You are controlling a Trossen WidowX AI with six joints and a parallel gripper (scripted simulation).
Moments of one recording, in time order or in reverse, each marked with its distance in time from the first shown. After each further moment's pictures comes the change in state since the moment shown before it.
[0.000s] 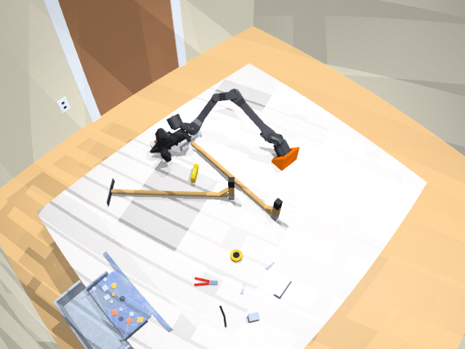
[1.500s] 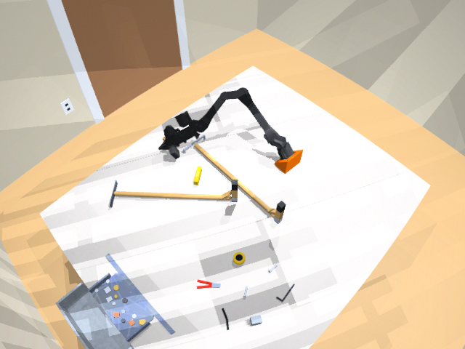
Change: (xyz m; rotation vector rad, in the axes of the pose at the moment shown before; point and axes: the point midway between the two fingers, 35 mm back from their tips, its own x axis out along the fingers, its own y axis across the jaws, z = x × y) arm -0.026 -0.026 -0.013 -0.007 0.008 -0.001
